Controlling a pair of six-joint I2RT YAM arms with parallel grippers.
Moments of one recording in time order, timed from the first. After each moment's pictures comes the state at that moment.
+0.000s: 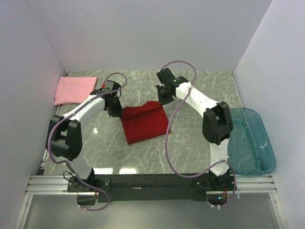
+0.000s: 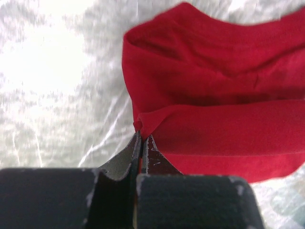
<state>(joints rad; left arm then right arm) -0.31 1.67 1.24 -0.69 -0.03 -0.67 0.53 2.02 1.77 -0.80 0.03 0.36</state>
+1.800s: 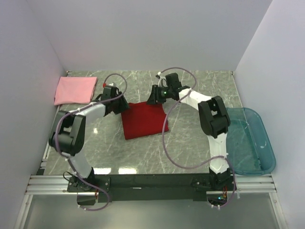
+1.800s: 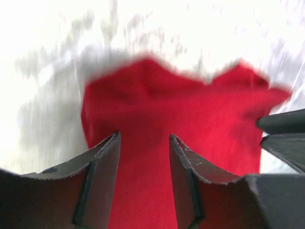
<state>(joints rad) -0.28 1.73 1.03 -0.09 0.09 -0.70 0.42 2.13 1.55 -0.16 -0.66 0.38</state>
